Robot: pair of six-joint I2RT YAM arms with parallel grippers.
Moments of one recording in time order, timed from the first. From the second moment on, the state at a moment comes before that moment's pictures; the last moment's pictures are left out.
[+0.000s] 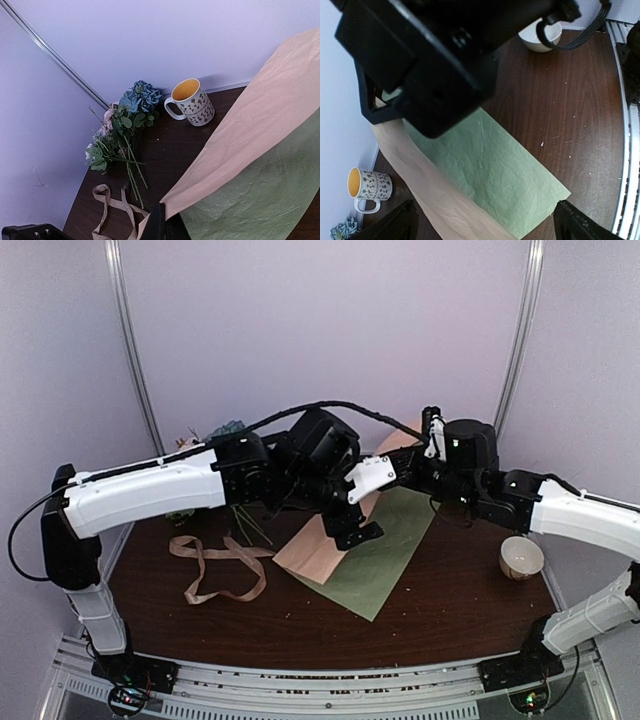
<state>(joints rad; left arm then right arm) -1.16 1.82 1.79 -0.63 -0.10 0.34 0.81 1.27 1.04 -0.05 0.26 0.68</state>
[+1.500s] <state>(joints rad) -0.62 1.55 1.11 0.03 0.39 -0.41 0.63 1.26 1.08 -0.30 0.10 0.45</state>
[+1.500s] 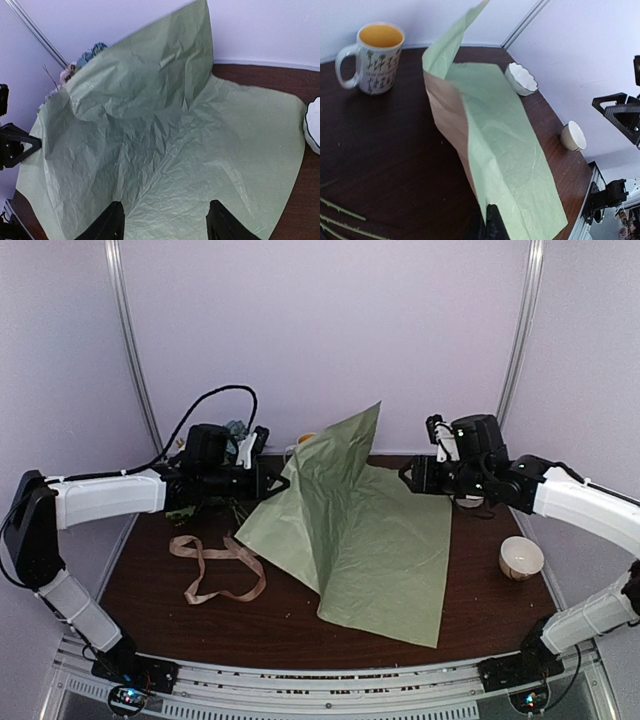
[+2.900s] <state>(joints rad) -0.61 1.78 1.40 -0.58 -0.28 0.17 0.94 1.69 0.94 -0.46 -0.02 0.48</state>
